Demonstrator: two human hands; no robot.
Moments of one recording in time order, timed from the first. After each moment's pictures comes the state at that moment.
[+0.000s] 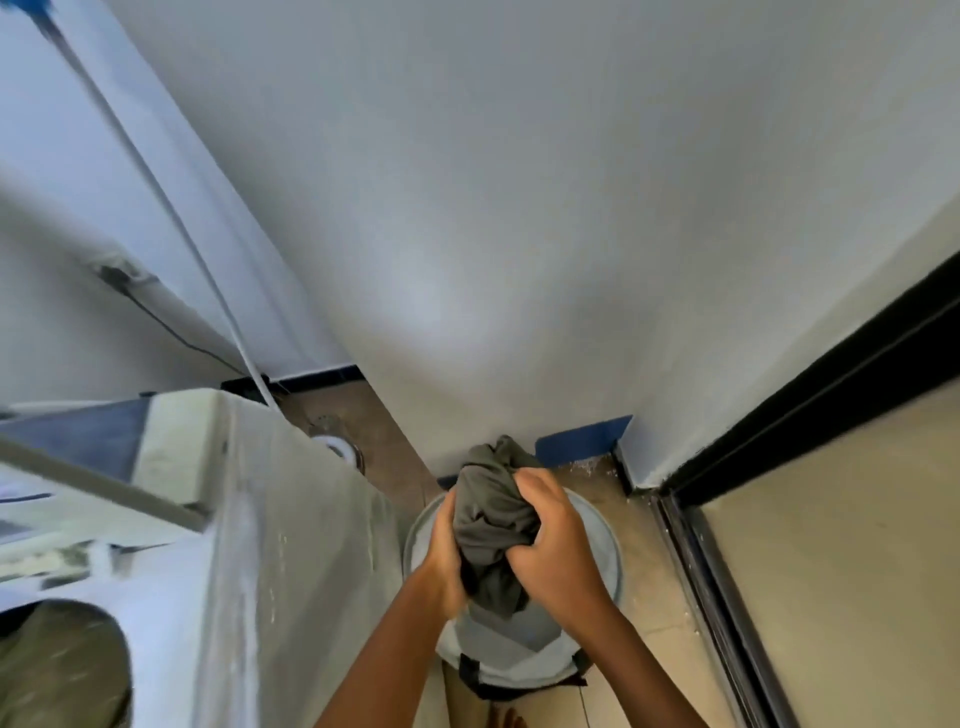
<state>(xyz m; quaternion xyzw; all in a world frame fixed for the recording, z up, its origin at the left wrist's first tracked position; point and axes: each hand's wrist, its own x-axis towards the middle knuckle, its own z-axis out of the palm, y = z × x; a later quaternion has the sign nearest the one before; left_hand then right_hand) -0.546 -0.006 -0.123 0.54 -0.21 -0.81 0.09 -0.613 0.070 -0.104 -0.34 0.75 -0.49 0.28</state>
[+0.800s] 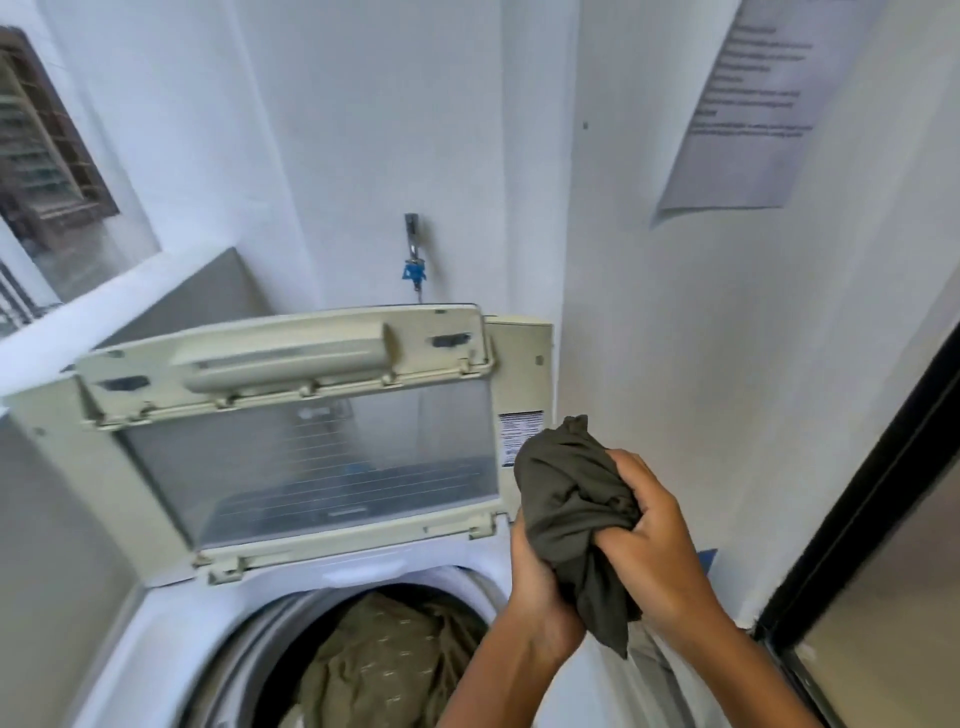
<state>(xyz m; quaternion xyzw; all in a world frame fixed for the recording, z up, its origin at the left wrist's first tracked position) -0.271 0.006 0.145 0.26 -0.16 -0.93 0.18 -0.331 0.065 0.161 -0.39 0.65 -0.62 0.18</state>
